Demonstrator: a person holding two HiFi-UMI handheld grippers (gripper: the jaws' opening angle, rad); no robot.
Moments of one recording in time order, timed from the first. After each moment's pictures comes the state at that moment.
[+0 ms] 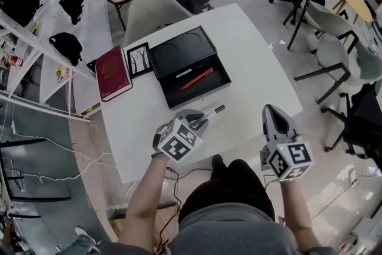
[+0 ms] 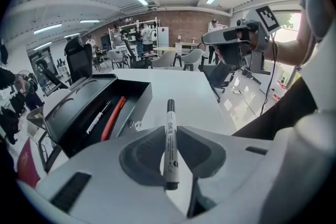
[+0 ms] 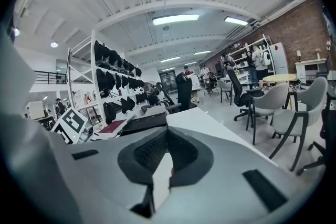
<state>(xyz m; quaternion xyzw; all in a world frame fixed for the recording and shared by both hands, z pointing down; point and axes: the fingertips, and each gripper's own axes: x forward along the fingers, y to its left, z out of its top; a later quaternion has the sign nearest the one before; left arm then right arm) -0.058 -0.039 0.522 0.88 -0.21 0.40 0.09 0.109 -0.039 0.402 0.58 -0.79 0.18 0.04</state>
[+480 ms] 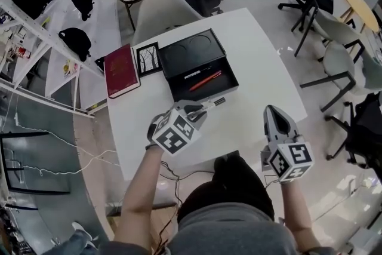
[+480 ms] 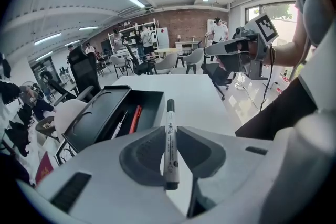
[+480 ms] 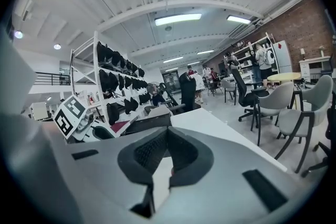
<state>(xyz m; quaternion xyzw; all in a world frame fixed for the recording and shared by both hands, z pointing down) -0.080 -0.064 0.482 0.88 -0.23 0.42 0.06 0.094 -0.050 0.399 0.57 -0.80 0.18 0.04</state>
